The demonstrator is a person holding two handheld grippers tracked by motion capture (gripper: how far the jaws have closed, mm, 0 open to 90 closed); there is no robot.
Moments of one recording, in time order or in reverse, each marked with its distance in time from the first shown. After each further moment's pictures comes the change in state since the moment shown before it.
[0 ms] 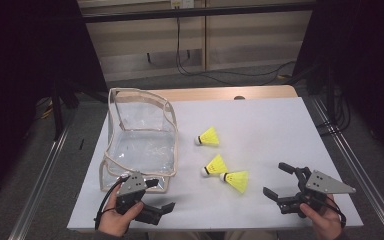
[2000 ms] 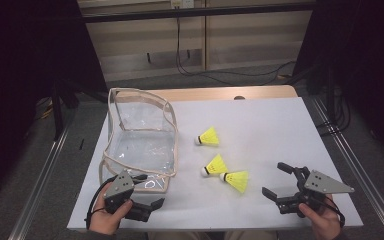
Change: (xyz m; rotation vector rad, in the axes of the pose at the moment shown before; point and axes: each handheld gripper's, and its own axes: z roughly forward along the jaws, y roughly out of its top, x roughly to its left) left arm 0.016 -0.009 -0.016 -0.063 0.067 0.041; right arm 0.001 0.001 0.002 0.003 0.005 -0.010
